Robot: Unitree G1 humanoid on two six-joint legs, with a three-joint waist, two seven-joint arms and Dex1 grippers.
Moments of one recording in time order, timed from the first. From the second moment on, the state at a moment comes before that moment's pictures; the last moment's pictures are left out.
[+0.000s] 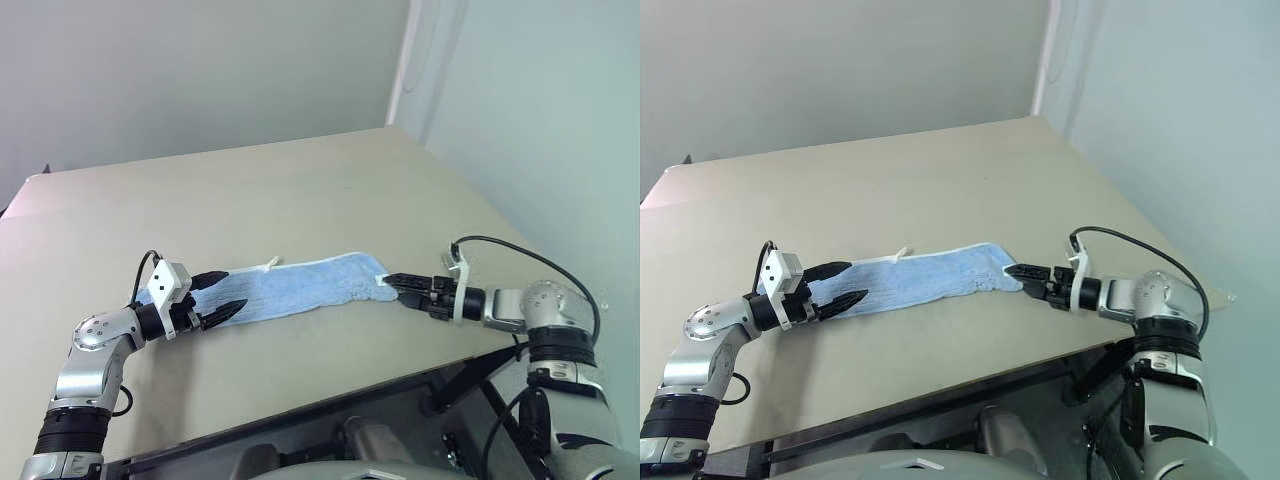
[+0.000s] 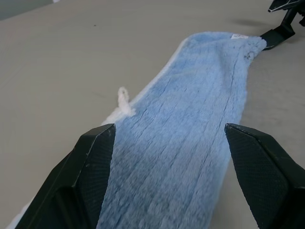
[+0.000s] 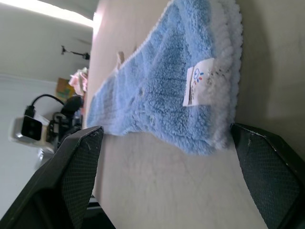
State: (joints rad) left arm -0.08 0.61 0.13 0.15 -0.38 0.05 -1.07; right arm -0.54 -0.43 -0.30 0.51 0.67 1.40 0.77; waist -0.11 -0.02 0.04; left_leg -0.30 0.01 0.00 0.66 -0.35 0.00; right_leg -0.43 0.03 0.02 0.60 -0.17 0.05
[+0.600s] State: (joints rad) left arm -0.08 0.61 0.13 0.16 -0.37 0.05 -1.05; right arm -0.60 -0.46 -0.23 0.52 0.66 1.36 0.83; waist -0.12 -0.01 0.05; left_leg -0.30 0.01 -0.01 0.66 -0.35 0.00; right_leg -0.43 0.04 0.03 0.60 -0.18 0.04
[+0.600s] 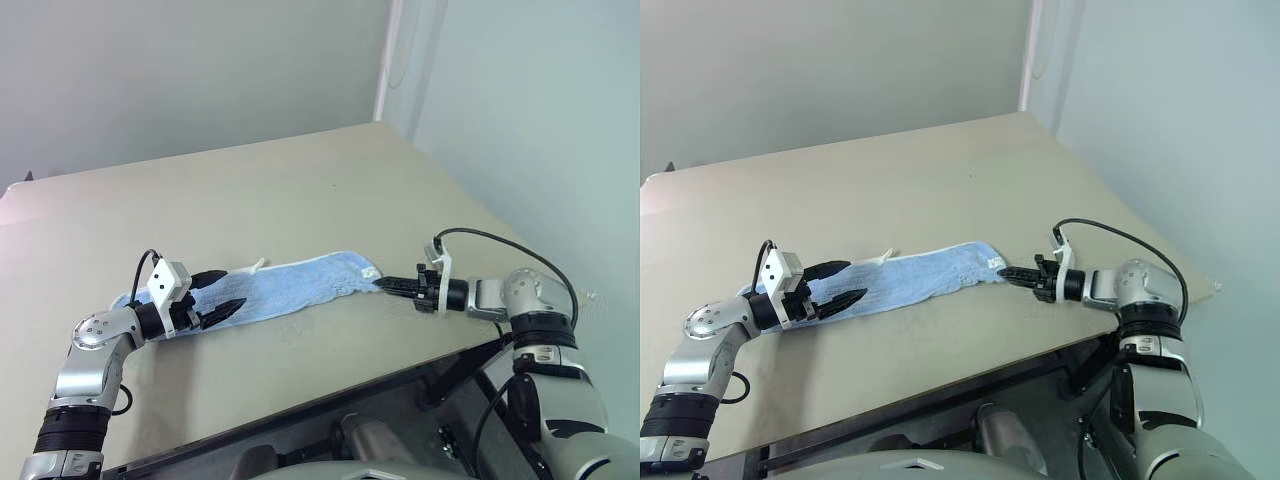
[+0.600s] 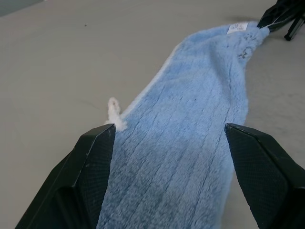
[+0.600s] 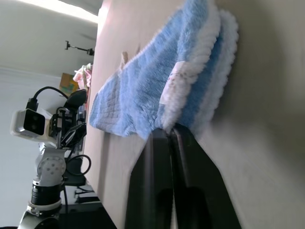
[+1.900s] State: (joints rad) left arm 0.01 0.64 0.19 0.11 -0.37 0.06 -0.98; right arm -0.83 -0.47 0.32 0.20 0.53 1.01 1.25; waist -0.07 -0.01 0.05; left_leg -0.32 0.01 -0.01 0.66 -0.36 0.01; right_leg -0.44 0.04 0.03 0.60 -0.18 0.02
